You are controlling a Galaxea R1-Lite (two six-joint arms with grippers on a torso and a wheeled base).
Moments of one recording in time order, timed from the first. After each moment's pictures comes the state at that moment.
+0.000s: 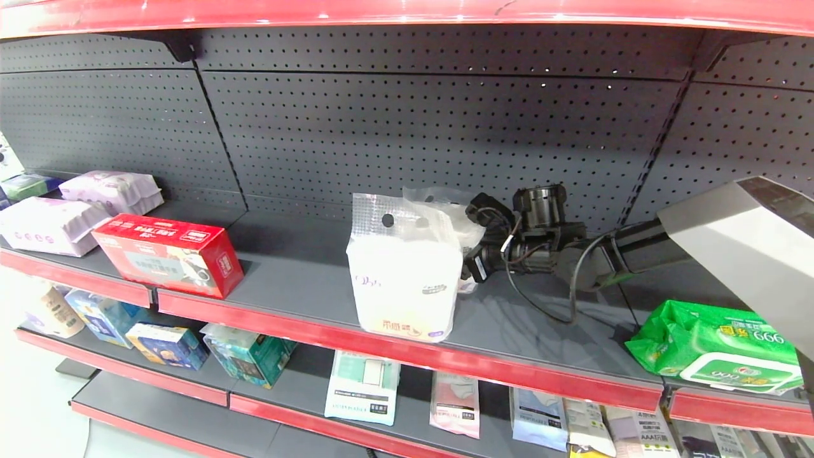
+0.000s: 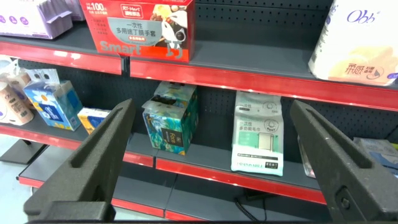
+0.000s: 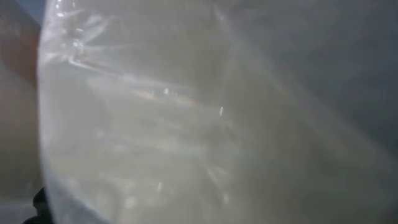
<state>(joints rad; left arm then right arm) 0.00 0.00 0.00 0.00 0.01 0.00 0.38 2.28 -1.39 -0.38 0.35 -0.37</state>
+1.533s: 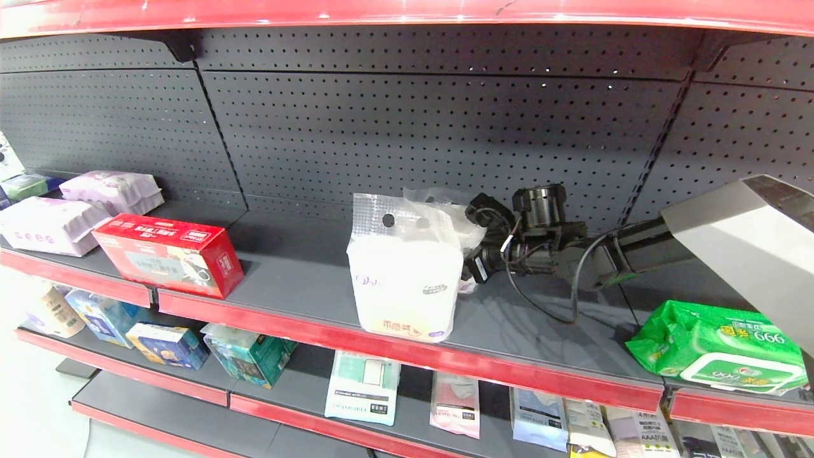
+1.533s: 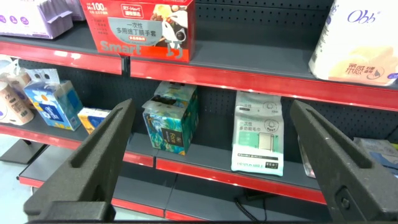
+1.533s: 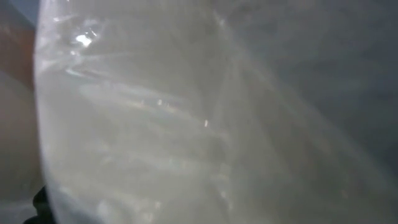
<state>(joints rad) 0.00 0.00 0.00 0.00 0.01 0.00 0.37 2.27 -1.38 -0.36 0.31 -0.38</state>
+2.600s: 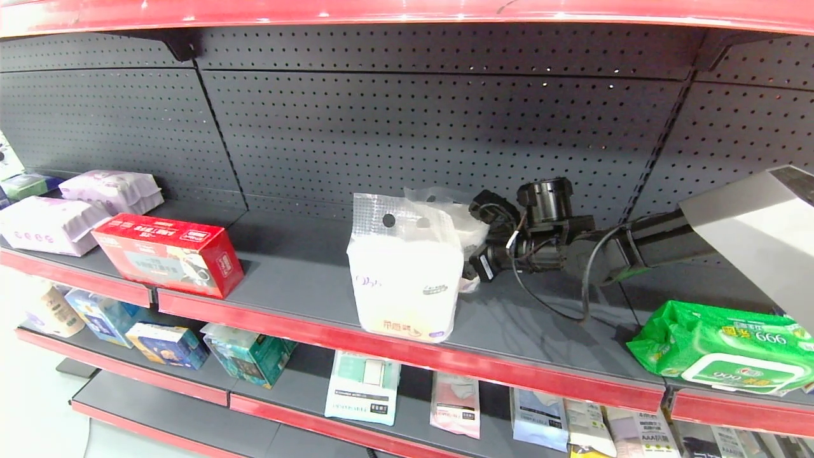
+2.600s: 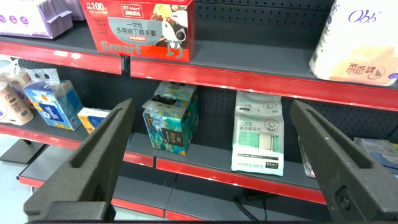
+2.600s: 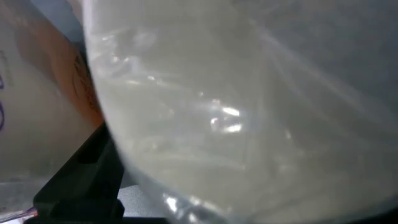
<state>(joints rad) 0.00 0.00 0.00 0.00 0.01 0.00 0.37 2.21 -1.37 -0.31 0.31 -0.37</state>
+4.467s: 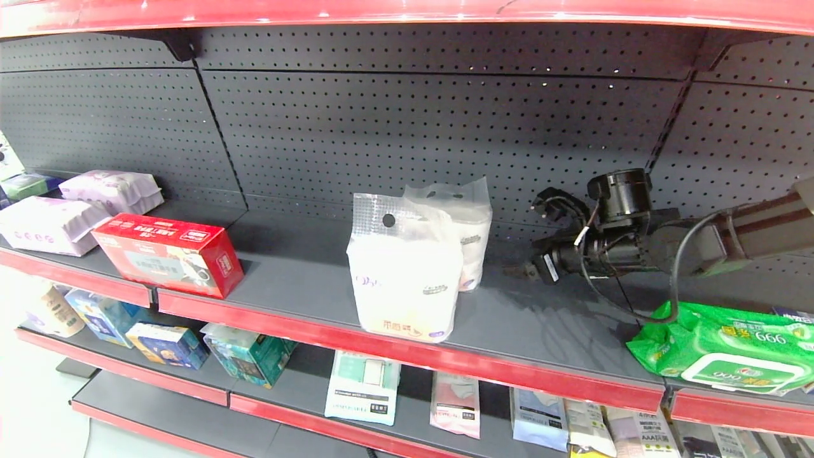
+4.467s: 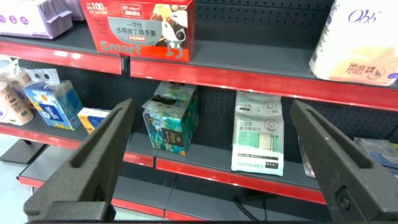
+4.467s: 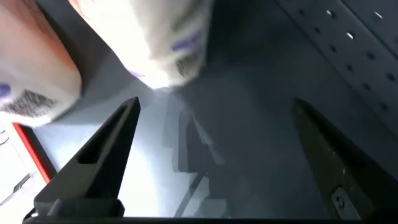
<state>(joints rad) 0.00 0.00 0.00 0.00 0.01 0.00 0.20 2.02 -1.19 -0.19 0.31 -0.37</state>
